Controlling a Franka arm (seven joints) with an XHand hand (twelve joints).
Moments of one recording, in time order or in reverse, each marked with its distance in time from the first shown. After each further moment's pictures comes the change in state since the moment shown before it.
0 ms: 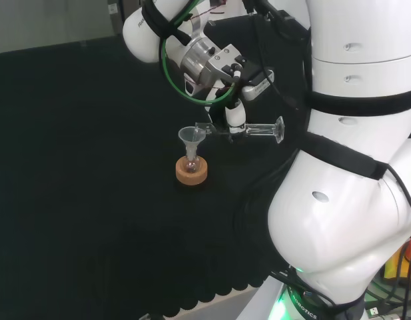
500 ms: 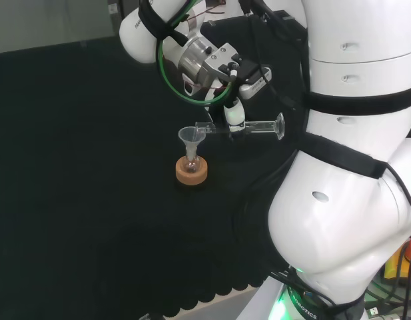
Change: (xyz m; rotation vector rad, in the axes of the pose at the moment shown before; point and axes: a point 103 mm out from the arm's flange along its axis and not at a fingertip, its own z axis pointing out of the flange) arm -0.001 -0.001 -0.005 0.022 -0.016 0.036
